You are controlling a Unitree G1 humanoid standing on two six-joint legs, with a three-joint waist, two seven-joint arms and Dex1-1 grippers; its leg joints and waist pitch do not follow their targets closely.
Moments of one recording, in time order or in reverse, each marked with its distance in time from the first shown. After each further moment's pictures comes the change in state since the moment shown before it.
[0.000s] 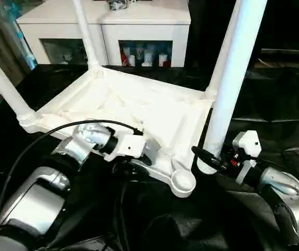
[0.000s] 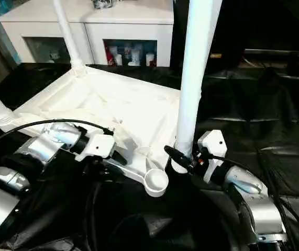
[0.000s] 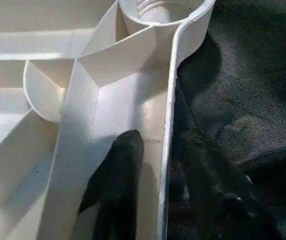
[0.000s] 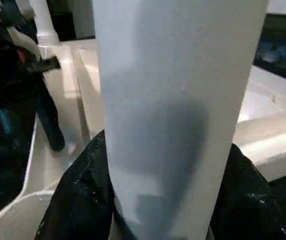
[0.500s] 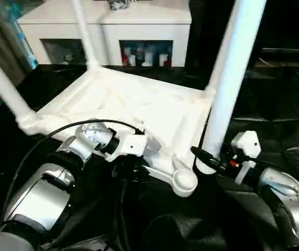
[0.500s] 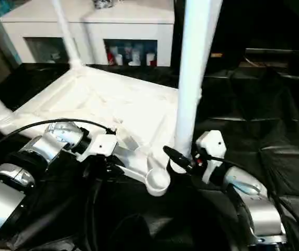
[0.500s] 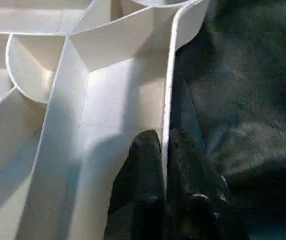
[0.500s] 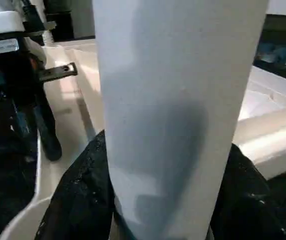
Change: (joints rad) left arm -0.017 -0.025 0.014 0.039 0.023 0.128 0.015; right arm -0.009 0.025 0.010 0.010 -0.018 0.001 -0.025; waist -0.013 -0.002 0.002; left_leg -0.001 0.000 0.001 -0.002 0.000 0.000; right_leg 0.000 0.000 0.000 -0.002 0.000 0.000
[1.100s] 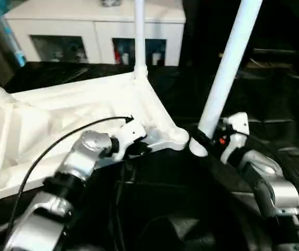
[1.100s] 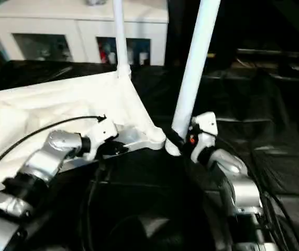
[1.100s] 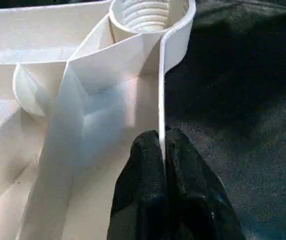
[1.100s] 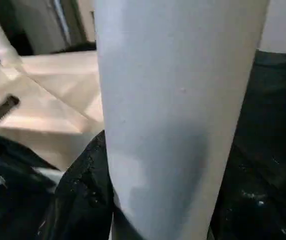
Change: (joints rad) left arm 0.272 -0.047 0.164 -0.521 -0.020 0.545 0.450; right arm -0.225 0.112 -0.041 0.216 0.040 0.105 -0.119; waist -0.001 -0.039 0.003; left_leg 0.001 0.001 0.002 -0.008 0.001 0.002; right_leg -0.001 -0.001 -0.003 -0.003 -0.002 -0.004
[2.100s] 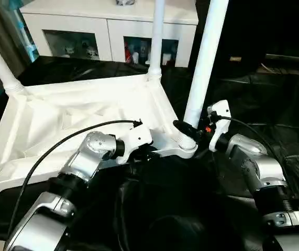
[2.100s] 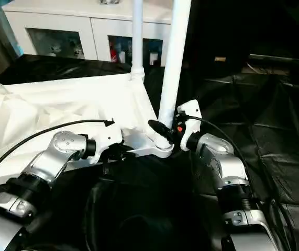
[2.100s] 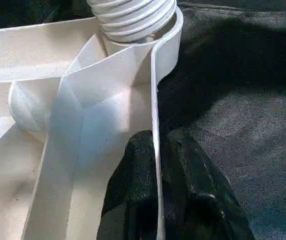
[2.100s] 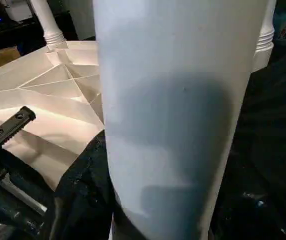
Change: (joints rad) left arm -0.055 -0.002 -0.041 0.100 -0.012 -0.137 -0.112; right arm -0.190 0.012 0.041 0.246 -0.039 -0.008 0.116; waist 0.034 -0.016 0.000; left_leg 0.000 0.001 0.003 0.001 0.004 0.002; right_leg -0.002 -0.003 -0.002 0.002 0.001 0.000
